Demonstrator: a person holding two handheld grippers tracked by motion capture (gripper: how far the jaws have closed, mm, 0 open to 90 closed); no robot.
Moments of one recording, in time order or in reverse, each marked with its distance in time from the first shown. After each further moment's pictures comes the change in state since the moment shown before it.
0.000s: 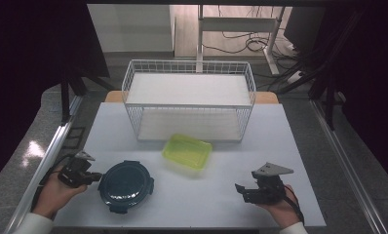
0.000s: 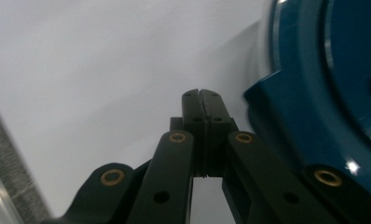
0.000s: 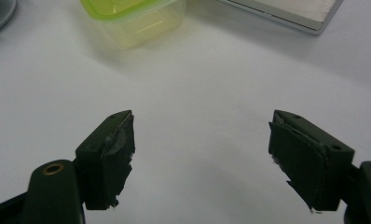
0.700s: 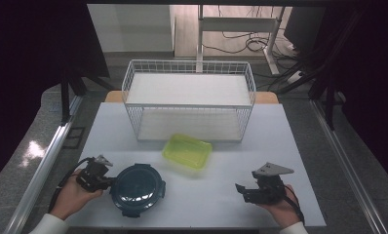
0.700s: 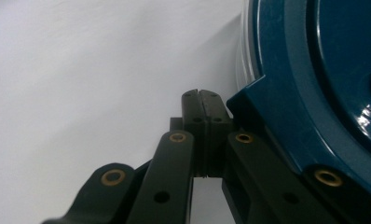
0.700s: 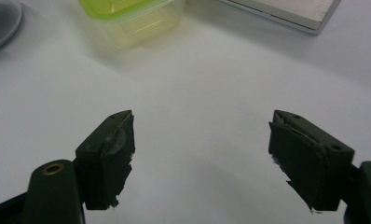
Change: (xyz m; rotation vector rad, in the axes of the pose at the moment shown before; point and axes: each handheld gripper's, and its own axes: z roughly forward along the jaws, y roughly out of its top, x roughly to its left) left arm -0.041 0.017 0.018 0.024 -0.050 0.055; right arm -0.001 0.000 0.000 0.000 -0.002 0.000
